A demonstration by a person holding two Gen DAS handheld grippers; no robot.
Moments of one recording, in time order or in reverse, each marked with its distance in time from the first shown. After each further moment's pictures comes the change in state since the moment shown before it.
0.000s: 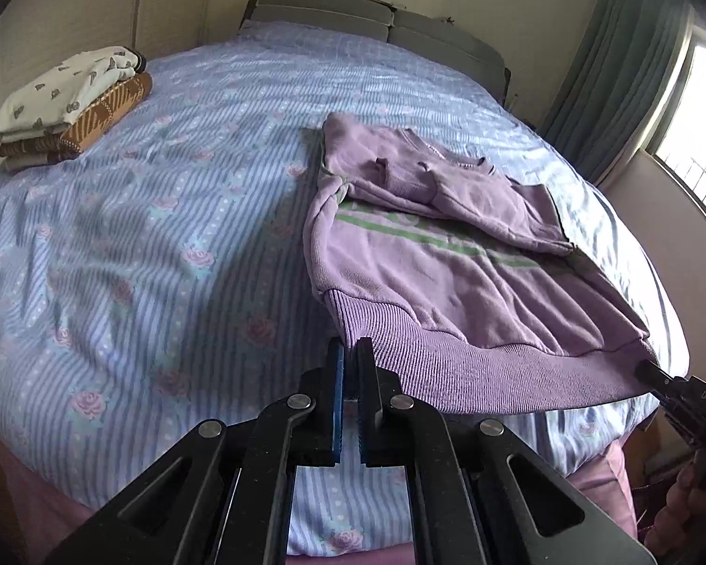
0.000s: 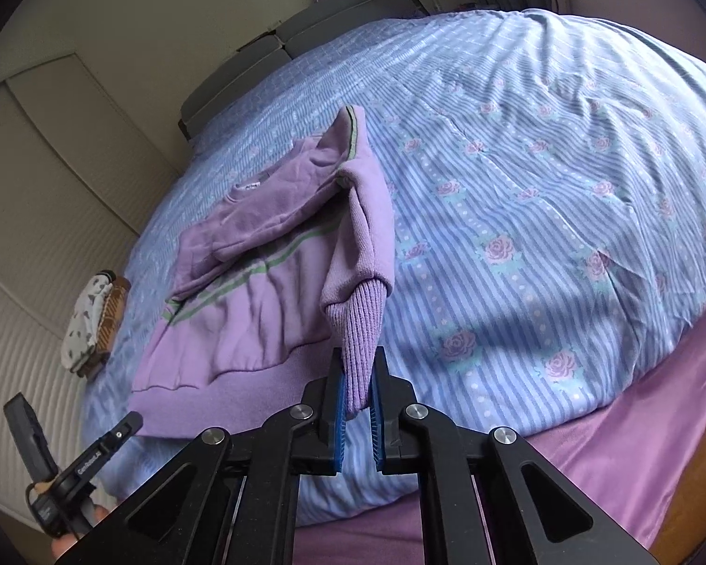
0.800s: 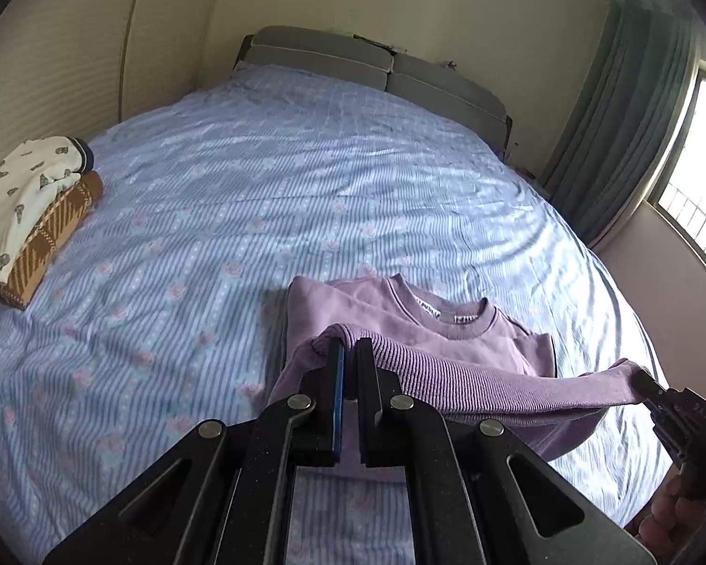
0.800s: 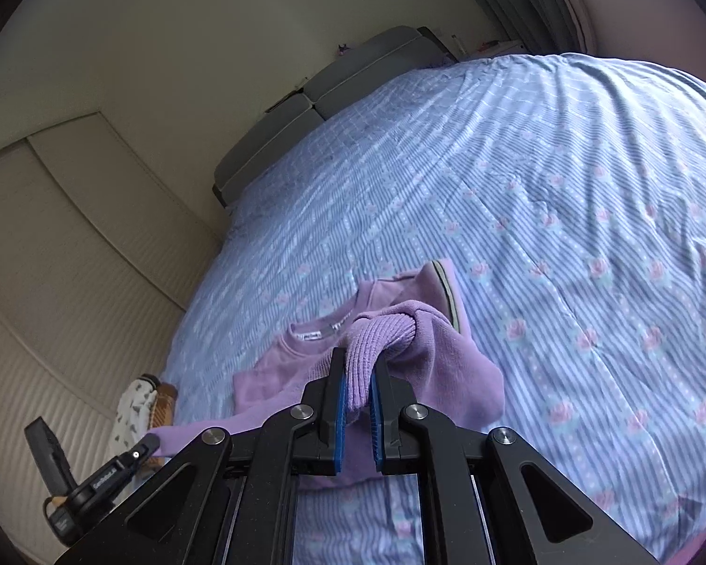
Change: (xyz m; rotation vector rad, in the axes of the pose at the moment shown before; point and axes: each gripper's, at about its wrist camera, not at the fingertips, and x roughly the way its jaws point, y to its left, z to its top) left arm 0.057 -0.024 0.183 -0.020 -0.115 -0.017; right arm 0.067 0.044 0.161 0.029 -0.141 0.112
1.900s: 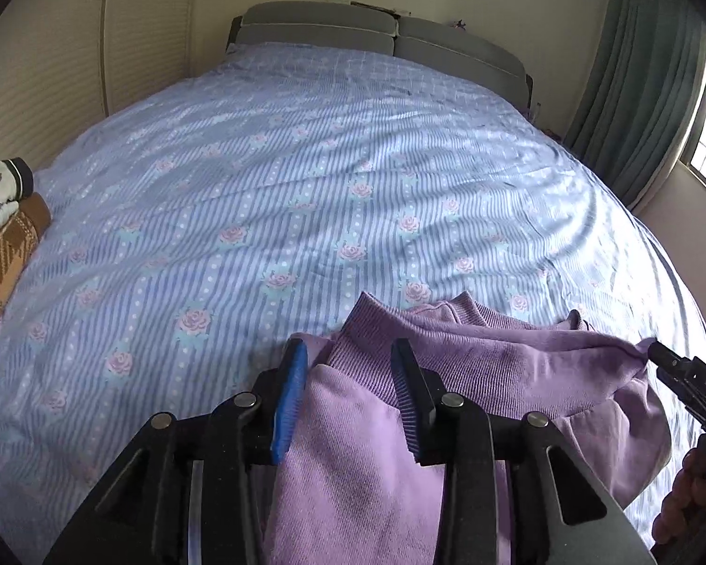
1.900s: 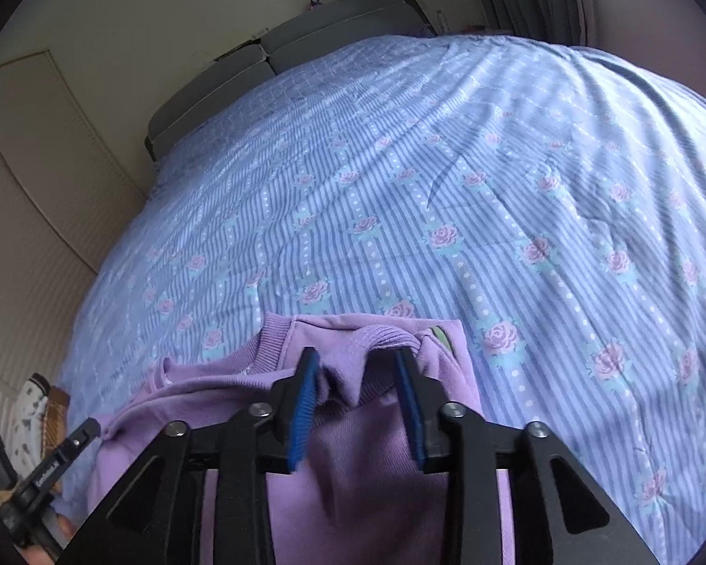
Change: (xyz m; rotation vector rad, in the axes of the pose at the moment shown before) left arm 0.130 0.006 0.030 0.097 0.074 0.092; right arm 0.148 -0.012 0.033 -0.121 0.068 -0.275
